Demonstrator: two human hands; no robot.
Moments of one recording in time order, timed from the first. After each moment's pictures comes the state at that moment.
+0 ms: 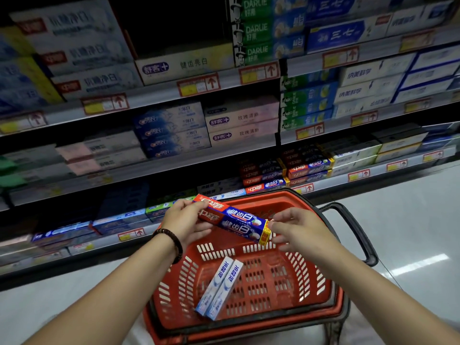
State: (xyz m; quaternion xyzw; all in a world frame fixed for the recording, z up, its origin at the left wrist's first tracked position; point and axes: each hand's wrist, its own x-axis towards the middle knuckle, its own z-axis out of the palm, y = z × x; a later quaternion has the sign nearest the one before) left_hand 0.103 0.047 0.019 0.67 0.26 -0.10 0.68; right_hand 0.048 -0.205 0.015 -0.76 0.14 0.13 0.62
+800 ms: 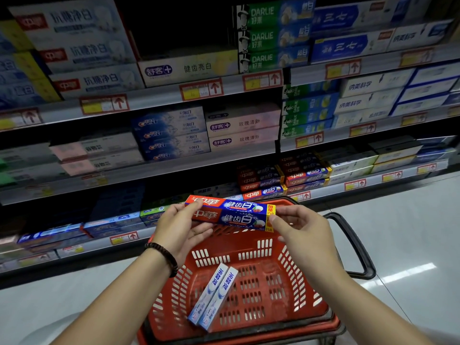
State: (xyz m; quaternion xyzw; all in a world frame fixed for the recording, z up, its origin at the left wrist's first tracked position) left_hand 0.091 0.042 0.036 0.58 0.25 -0.06 0.77; right_hand 0.048 -0.190 0.016 -0.74 0.13 -0.07 0.66
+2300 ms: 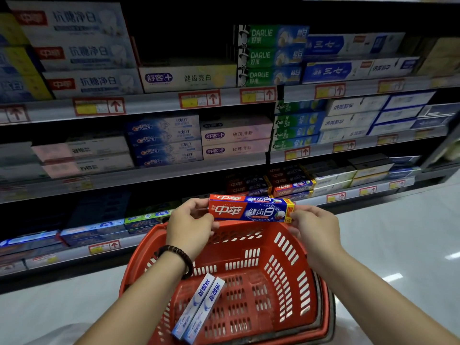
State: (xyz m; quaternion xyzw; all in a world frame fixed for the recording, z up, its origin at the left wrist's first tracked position) left_hand 0.105 0.023 0.025 0.76 0.13 0.01 0.64; right_hand 0.082 -0.214 0.024 -0.68 0.29 -0.07 0.67
